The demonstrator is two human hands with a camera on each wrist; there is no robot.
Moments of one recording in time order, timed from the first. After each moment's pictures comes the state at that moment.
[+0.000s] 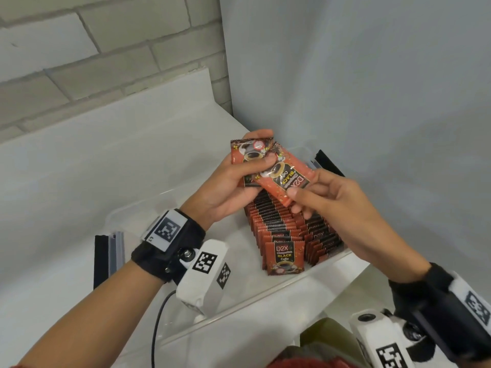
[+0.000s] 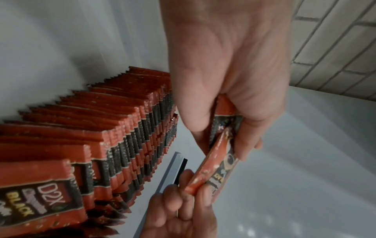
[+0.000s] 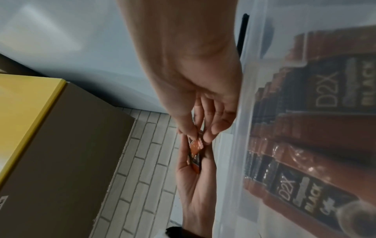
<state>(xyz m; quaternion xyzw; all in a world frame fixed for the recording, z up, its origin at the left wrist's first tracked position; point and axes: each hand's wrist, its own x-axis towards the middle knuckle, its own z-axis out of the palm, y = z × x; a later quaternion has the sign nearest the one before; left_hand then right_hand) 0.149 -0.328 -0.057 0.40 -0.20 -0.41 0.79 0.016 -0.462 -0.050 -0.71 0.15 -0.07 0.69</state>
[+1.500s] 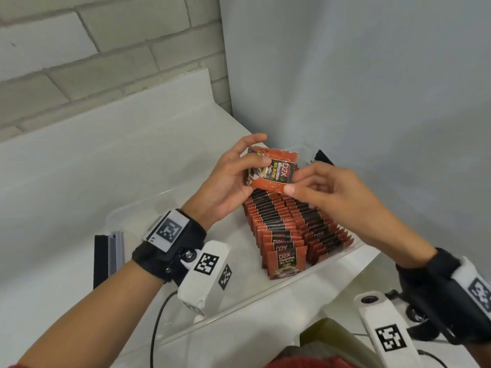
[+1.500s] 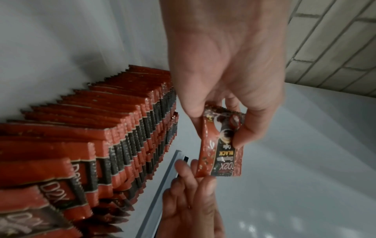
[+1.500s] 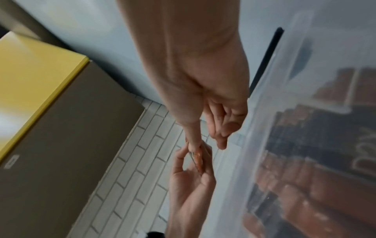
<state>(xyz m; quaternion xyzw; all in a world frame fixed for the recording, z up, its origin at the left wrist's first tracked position) 0.150 -0.329 -0.051 0.47 -0.16 -0.39 0.78 0.026 -0.471 -0.042 -0.80 0.15 -0.04 0.58</state>
